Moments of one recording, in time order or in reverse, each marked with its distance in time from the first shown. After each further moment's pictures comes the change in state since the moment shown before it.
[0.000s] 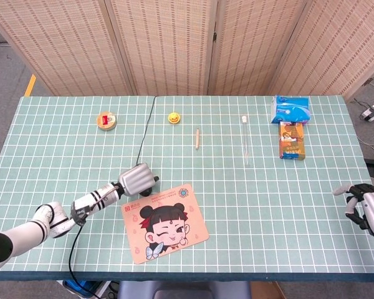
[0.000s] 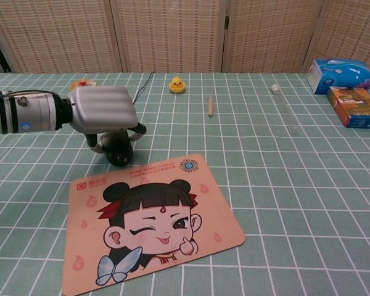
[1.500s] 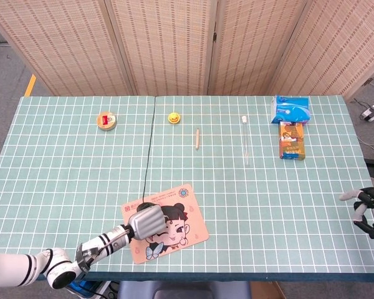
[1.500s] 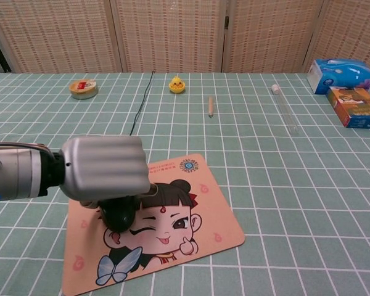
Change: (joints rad) left arm 0.091 0.135 -0.034 -0.727 -0.396 -0.149 0.849; right arm -0.052 0.057 -0.023 -0.040 -0.071 0.122 0.048
